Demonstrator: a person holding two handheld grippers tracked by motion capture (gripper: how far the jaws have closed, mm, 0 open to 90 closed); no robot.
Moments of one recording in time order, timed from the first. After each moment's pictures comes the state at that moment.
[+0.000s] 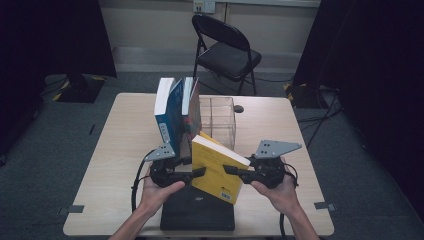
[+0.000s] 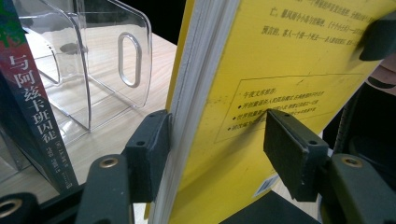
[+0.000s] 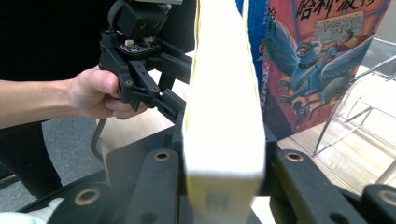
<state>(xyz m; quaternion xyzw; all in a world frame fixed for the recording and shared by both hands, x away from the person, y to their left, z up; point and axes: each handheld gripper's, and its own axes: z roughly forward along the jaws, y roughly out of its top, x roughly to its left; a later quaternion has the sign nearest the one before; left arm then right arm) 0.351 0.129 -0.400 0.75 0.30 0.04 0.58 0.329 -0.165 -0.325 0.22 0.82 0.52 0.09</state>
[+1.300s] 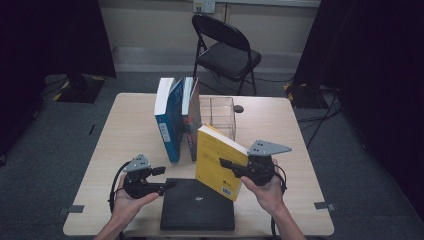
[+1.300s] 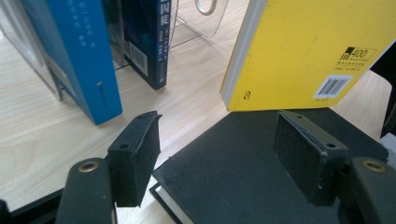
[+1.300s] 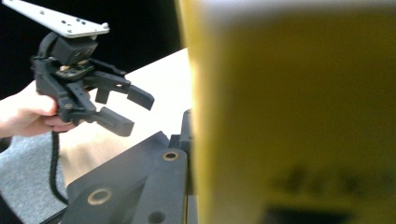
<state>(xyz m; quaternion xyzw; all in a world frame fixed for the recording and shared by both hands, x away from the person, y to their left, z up) 0.333 0.197 -0.434 0.78 0.38 0.08 0.50 0.344 -0.152 -0.355 0.30 0.78 0.53 0.12</state>
